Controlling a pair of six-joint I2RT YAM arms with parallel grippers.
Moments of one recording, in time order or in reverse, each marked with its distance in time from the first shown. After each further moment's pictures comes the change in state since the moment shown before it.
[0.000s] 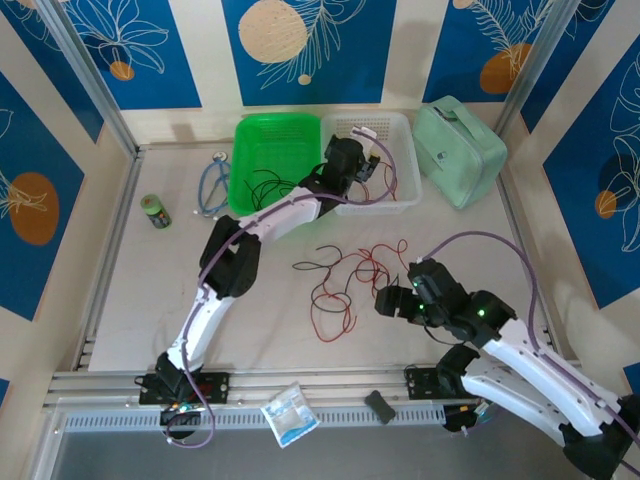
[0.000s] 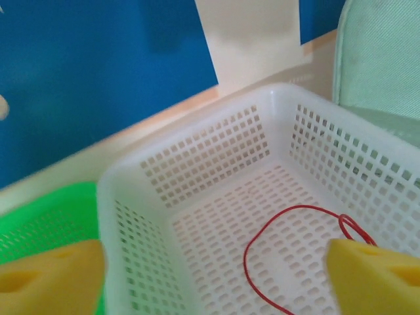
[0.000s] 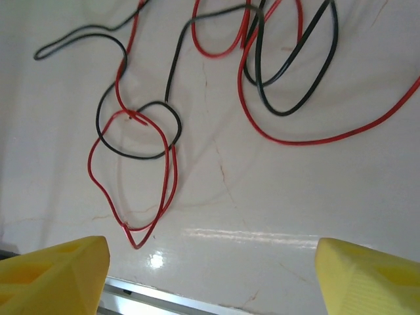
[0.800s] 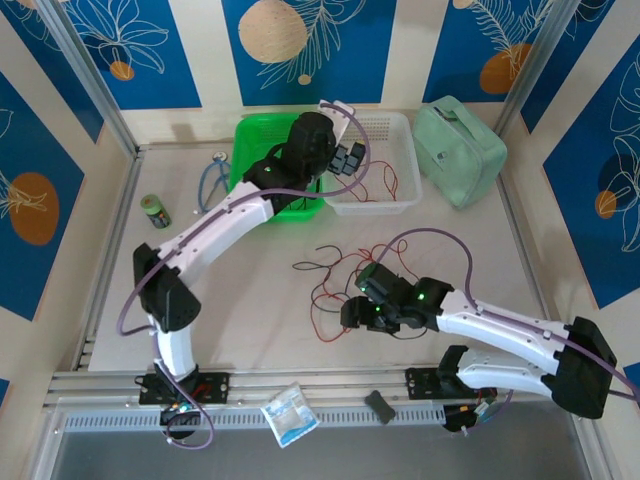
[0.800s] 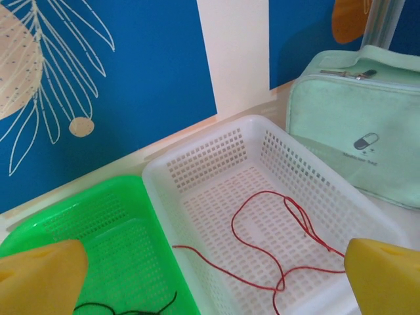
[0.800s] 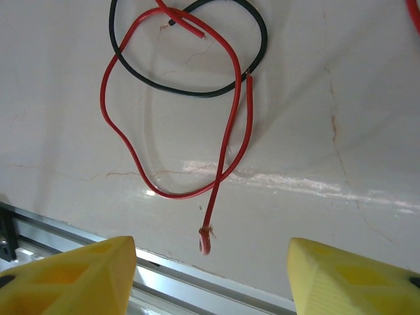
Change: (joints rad) left arm -0.036 -0.517 -0.172 -0.399 0.059 -0.113; right arm 0.253 0.379 0.025 0.223 -0.058 0.149
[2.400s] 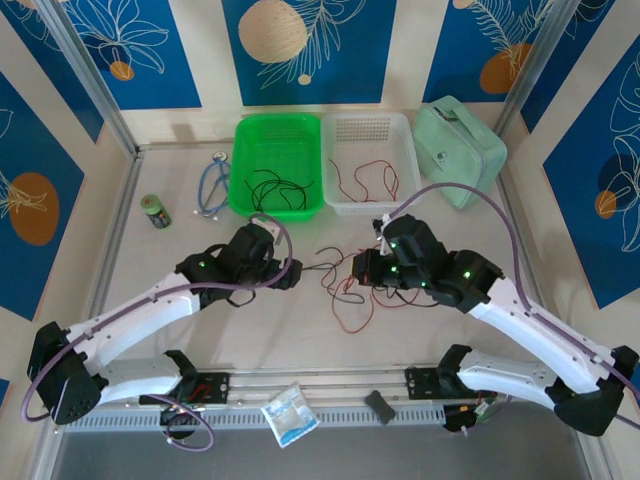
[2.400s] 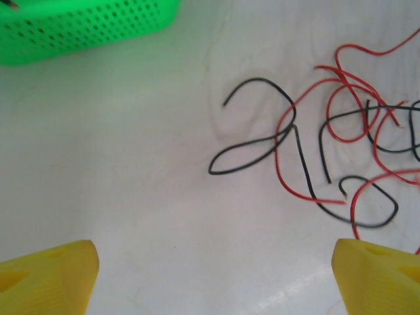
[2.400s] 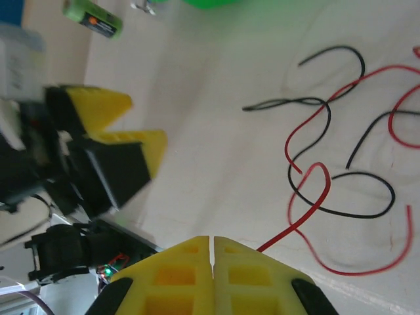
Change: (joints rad) left arm -0.035 -0.672 -1.021 -0.156 0.205 -0.468; right arm -0.149 -0.103 0.409 -0.117 -0.006 -0.181
